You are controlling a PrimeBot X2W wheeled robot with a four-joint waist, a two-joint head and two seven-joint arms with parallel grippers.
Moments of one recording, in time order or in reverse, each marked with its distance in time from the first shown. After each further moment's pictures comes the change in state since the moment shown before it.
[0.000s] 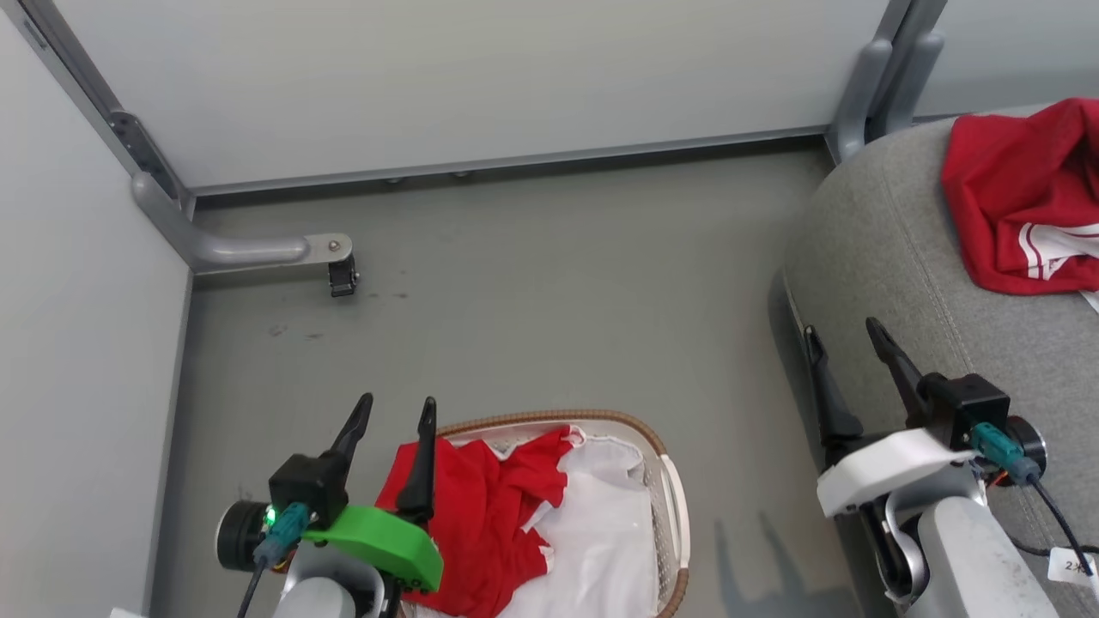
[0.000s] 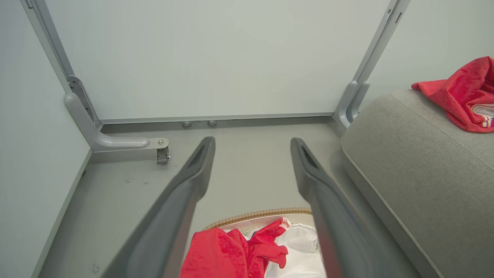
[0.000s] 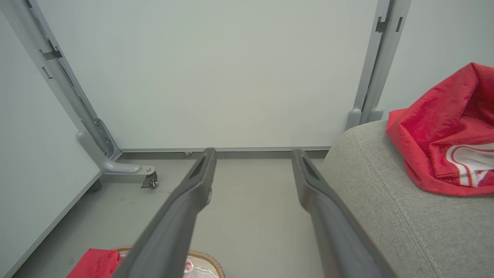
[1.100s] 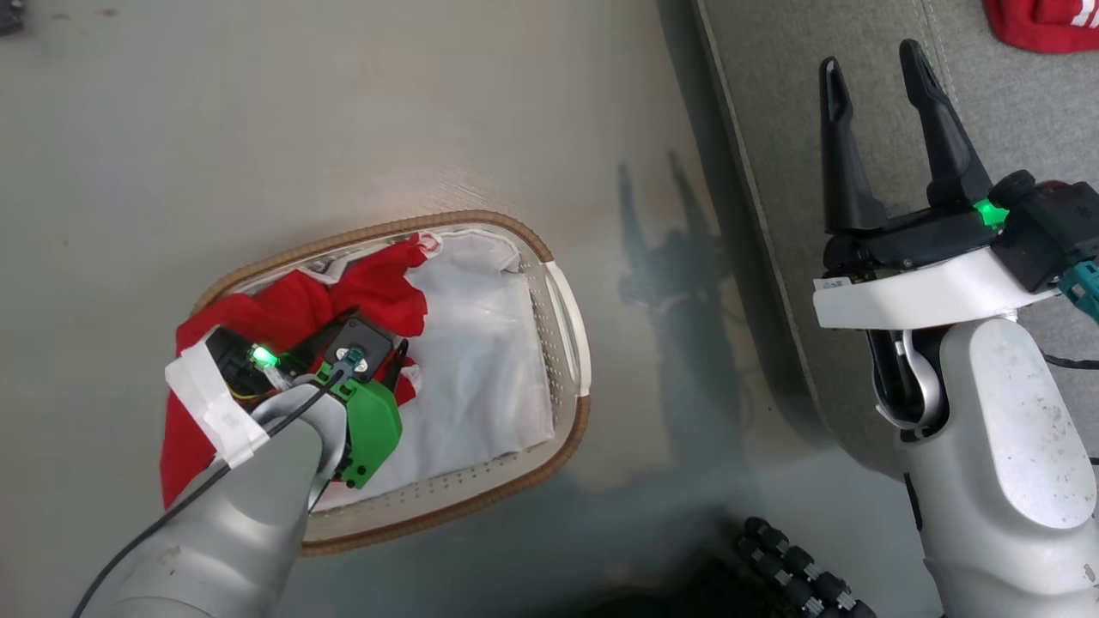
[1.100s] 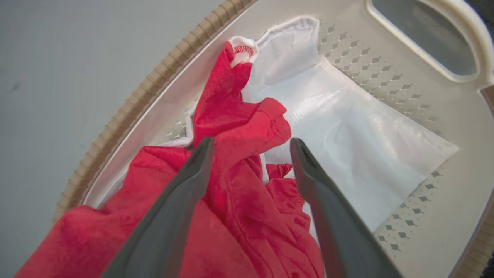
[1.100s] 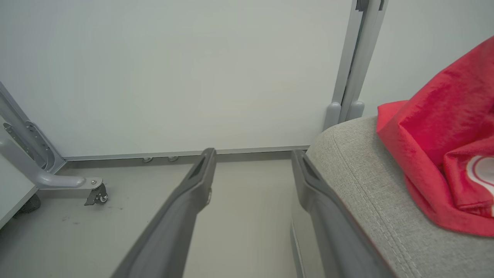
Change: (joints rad) left arm -0.628 0.104 -0.503 0.767 0.104 -0.013 0.019; right arm -0.282 -0.002 0.053 -0.287 0.087 0.000 0.000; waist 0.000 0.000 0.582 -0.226
